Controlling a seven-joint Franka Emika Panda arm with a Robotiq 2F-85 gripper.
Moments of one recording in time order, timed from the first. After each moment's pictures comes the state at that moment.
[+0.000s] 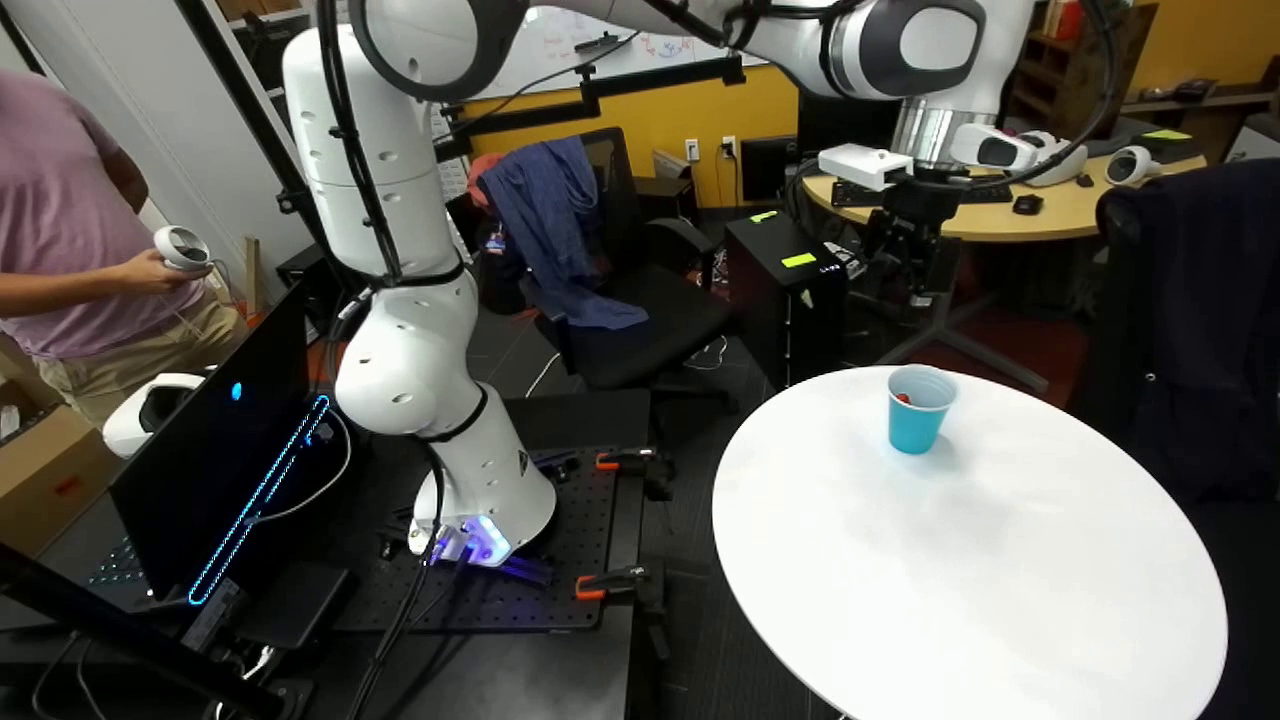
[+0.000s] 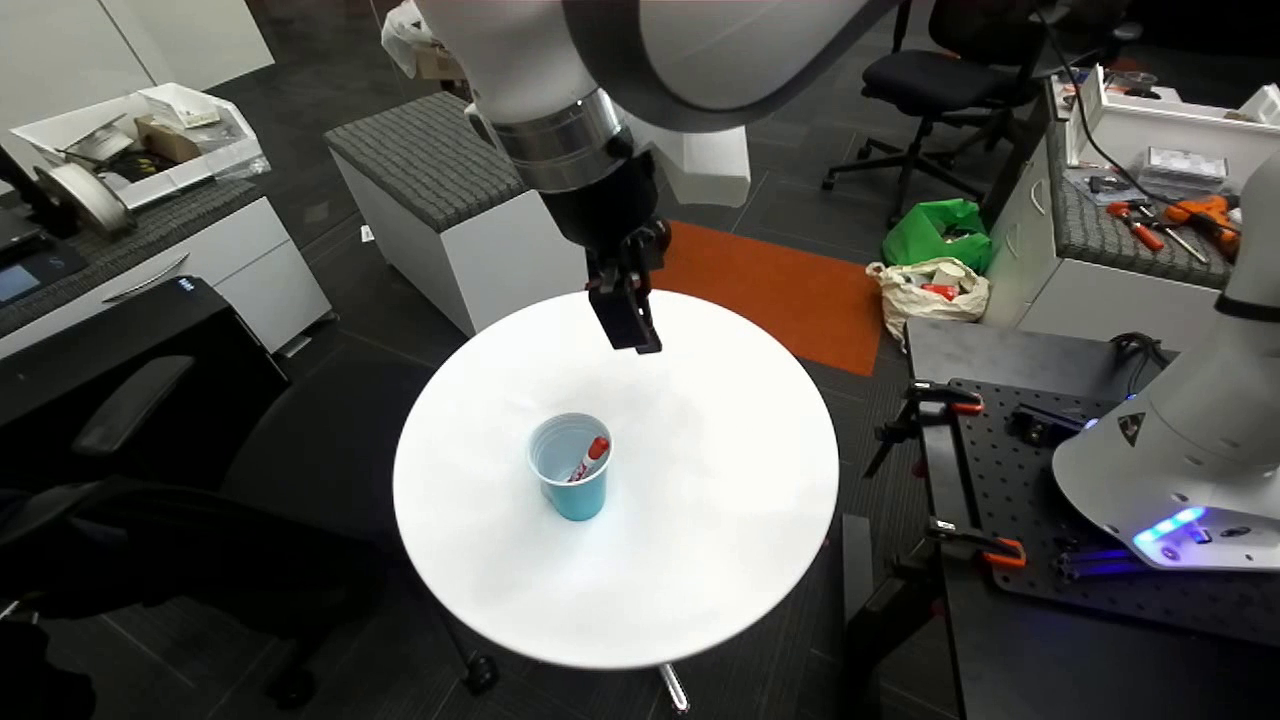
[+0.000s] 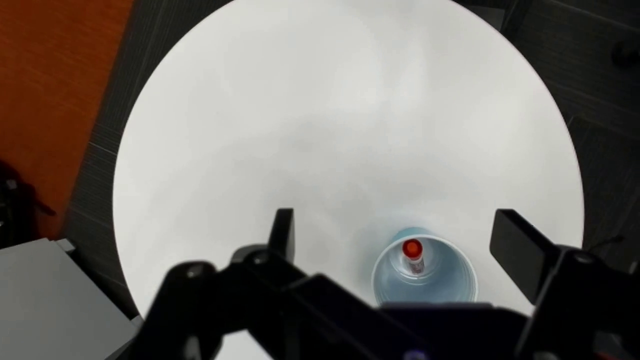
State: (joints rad) arm 0.10 0.22 0.11 -1.80 -0.18 1.76 0.11
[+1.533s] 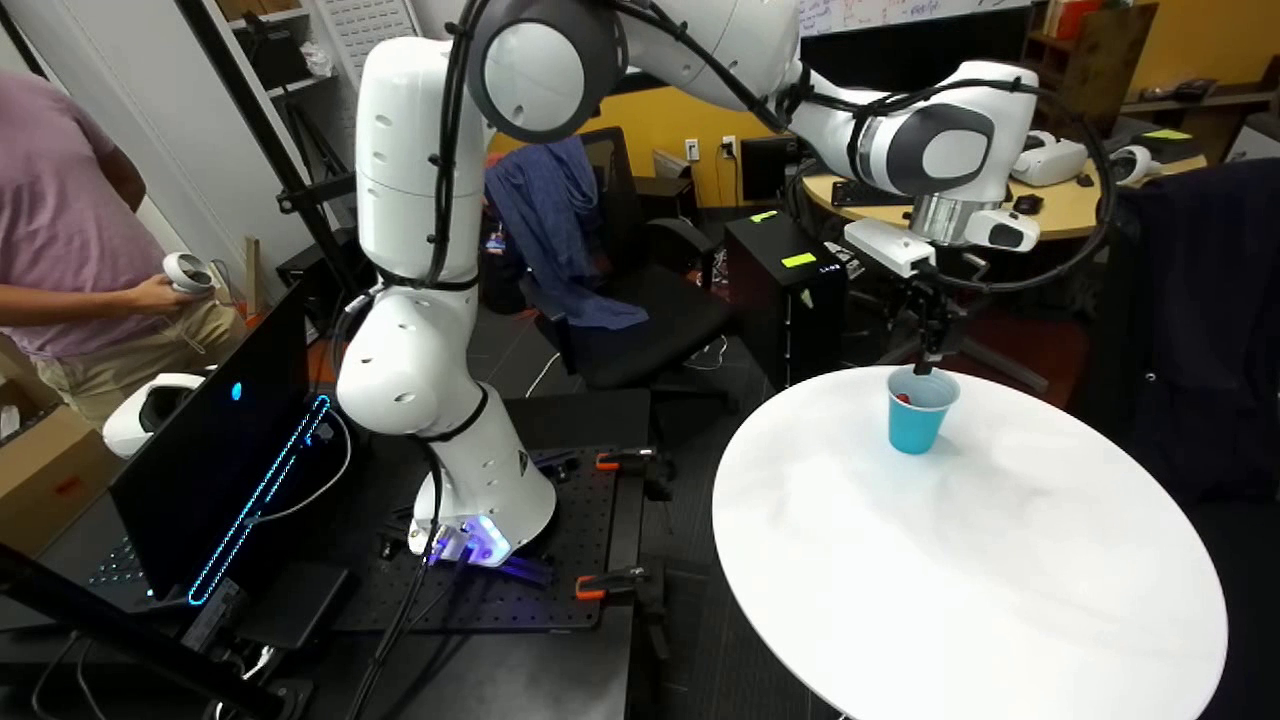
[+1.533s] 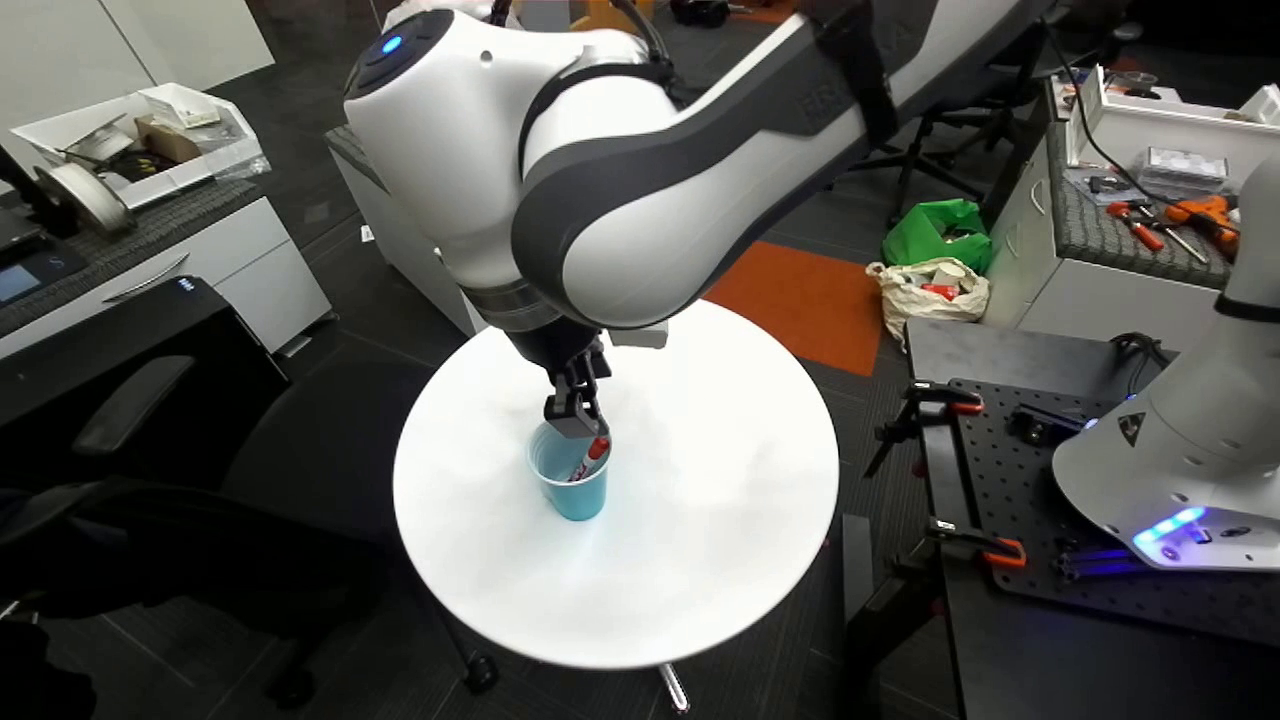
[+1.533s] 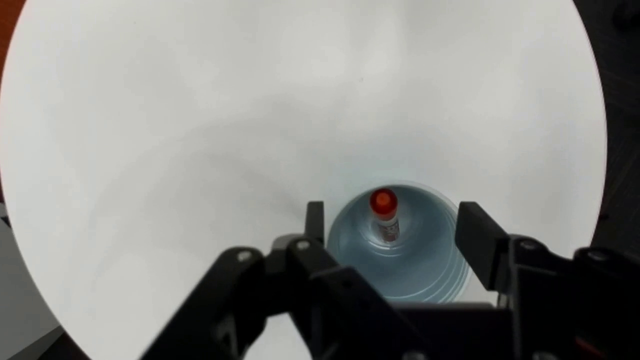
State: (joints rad) arm 0.12 0.44 0.11 -1.76 -0.18 1.99 0.10
